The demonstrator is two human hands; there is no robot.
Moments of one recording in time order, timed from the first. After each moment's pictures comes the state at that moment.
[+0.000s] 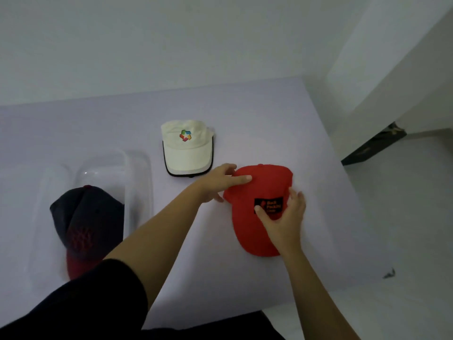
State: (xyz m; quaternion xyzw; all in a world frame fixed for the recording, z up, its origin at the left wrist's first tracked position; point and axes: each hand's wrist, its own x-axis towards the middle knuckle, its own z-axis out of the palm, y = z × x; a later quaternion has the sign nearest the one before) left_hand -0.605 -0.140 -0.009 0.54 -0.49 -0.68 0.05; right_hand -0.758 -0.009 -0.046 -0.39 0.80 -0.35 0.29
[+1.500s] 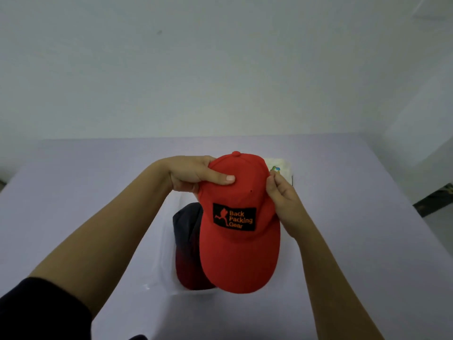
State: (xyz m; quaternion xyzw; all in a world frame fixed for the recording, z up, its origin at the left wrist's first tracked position) left_hand -0.293 -0.127 0.161 0.43 -0.58 -0.69 0.05; right_hand -0.509 -0.064 0.092 -0.54 0.48 -0.44 0.54
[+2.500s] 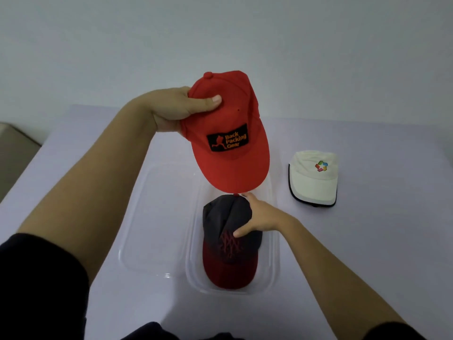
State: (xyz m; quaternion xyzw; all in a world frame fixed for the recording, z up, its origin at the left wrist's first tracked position) left_hand -0.185 -0.217 0.166 0.54 -0.54 -0.60 0.22; right_hand -0.422 -0.134 -0.014 -0.66 0.53 0.06 0.54
